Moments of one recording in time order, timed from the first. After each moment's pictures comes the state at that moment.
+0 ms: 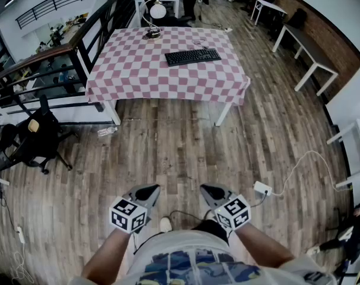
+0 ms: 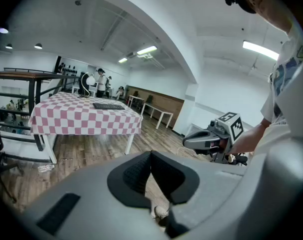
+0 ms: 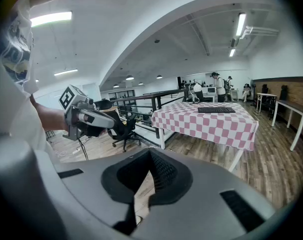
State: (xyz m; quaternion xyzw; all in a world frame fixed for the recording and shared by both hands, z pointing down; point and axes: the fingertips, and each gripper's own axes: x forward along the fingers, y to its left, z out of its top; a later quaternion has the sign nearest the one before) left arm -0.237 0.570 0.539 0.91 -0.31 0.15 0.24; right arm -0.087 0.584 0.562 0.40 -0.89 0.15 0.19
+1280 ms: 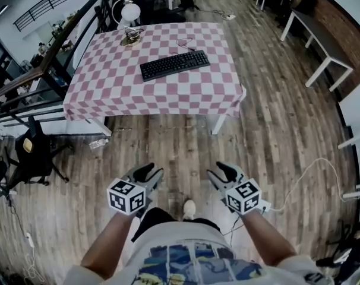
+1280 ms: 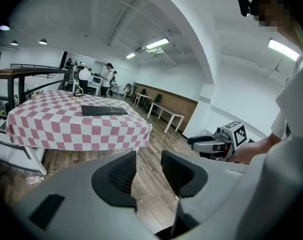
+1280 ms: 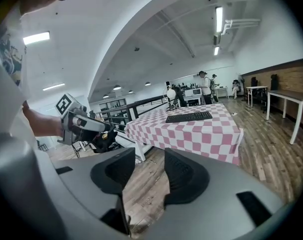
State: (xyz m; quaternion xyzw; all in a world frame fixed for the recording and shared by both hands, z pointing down) left arm -0.029 0.254 0.539 0.89 -0.35 0.16 0.26; right arm 0.160 0.272 0.565 0.43 -0.87 0.19 0.15
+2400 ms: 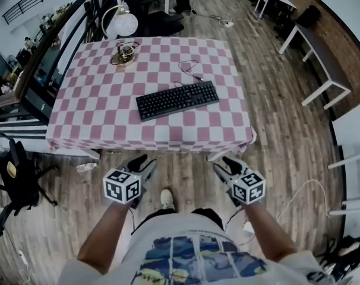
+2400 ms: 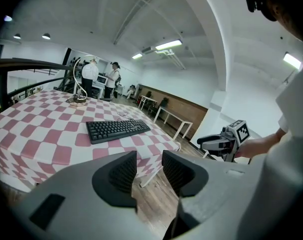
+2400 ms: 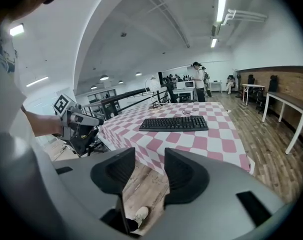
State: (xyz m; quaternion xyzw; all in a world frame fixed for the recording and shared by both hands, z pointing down) left arm -0.081 -0.093 0.578 0.88 -0.36 0.14 0.28; right arm 0.166 -0.059 0.590 0.46 -0.84 0.22 0.20
